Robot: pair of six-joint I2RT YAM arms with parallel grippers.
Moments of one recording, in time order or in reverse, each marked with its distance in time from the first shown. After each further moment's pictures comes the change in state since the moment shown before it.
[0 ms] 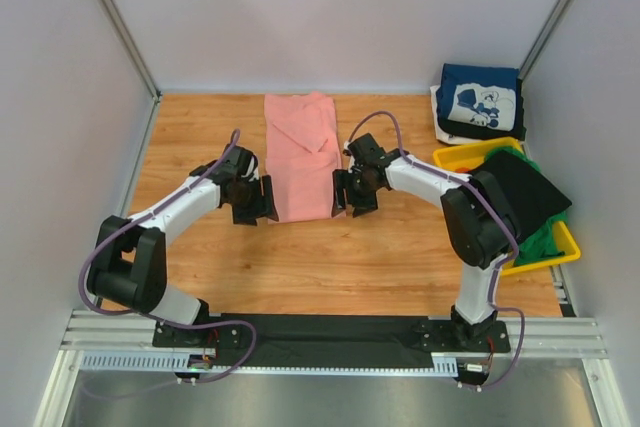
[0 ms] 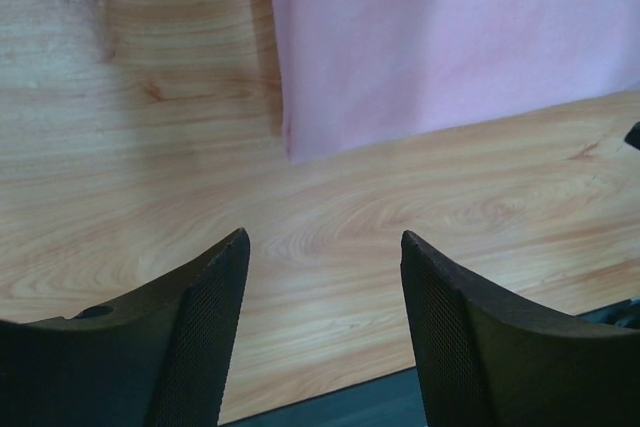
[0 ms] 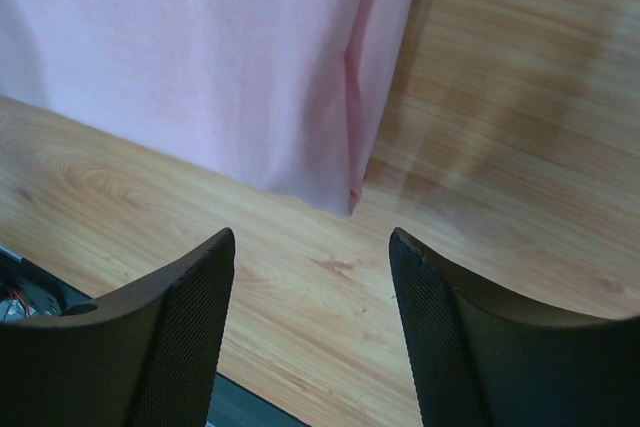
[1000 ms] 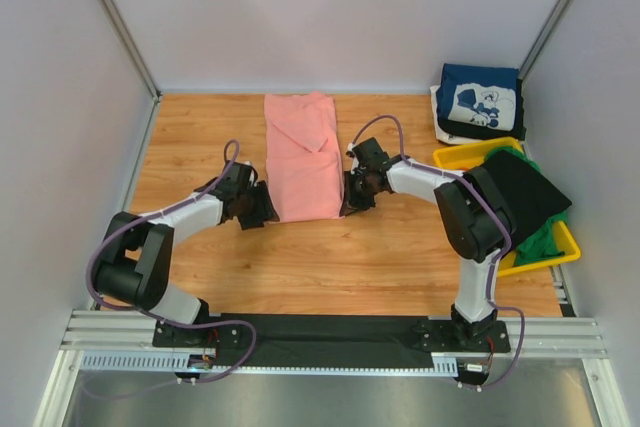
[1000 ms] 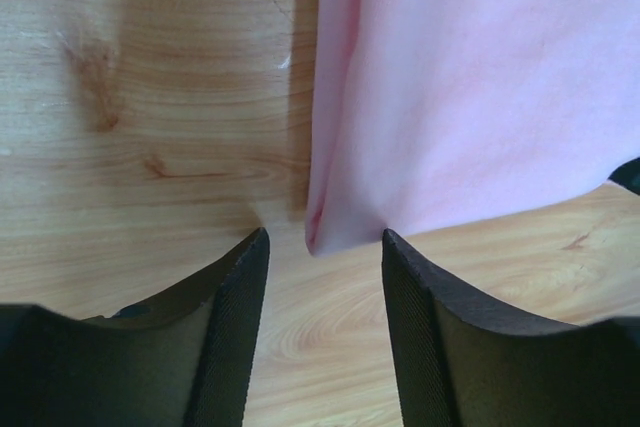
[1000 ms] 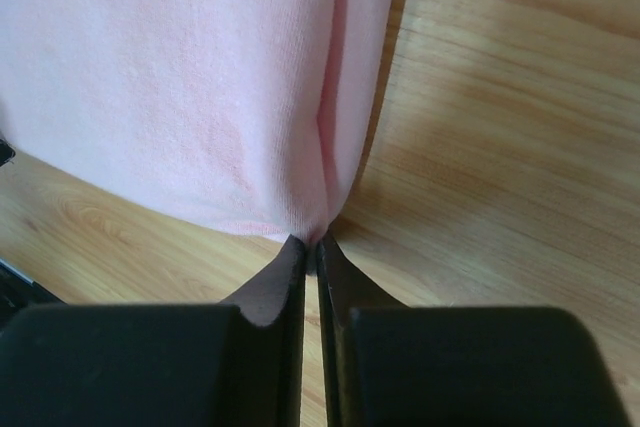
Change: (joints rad) left arm 0.001 0.019 -0.200 0.363 -0.043 -0.151; right arm -0.034 0.061 -0.061 0.170 -0.043 0.025
